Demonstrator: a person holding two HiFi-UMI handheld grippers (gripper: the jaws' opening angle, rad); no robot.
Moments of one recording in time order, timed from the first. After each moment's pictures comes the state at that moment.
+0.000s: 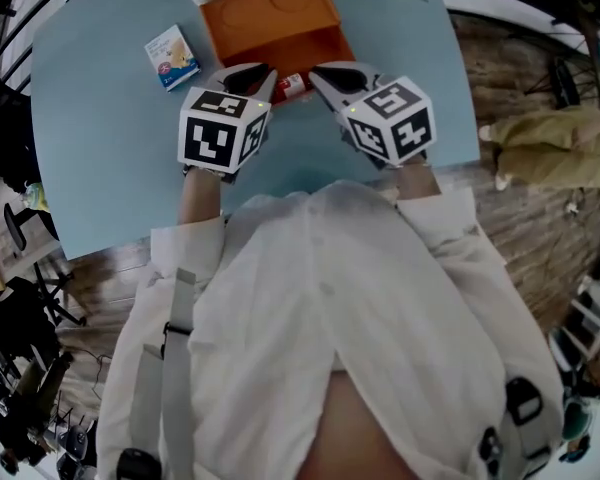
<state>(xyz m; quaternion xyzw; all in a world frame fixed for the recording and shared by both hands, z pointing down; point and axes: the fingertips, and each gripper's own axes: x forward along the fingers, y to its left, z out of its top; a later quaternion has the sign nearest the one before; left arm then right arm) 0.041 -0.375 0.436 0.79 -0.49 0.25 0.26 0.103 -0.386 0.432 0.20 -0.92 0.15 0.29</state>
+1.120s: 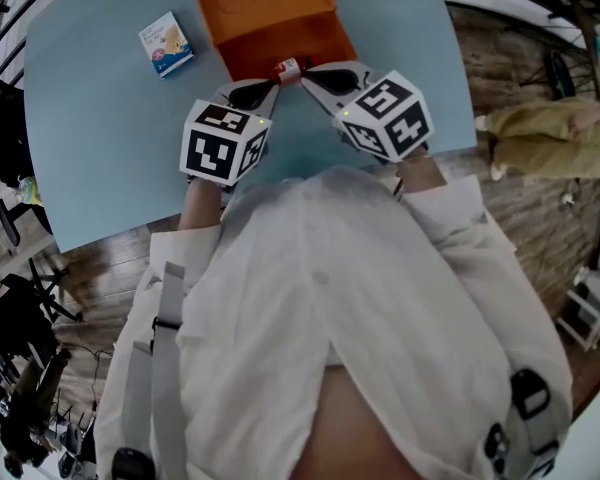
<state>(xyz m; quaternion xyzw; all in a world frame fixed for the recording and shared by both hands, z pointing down) 0.061 -0.330 0.463 0.81 -0.45 0.25 0.28 0.100 -0.351 0.444 0.14 -0.92 0.12 0.33</state>
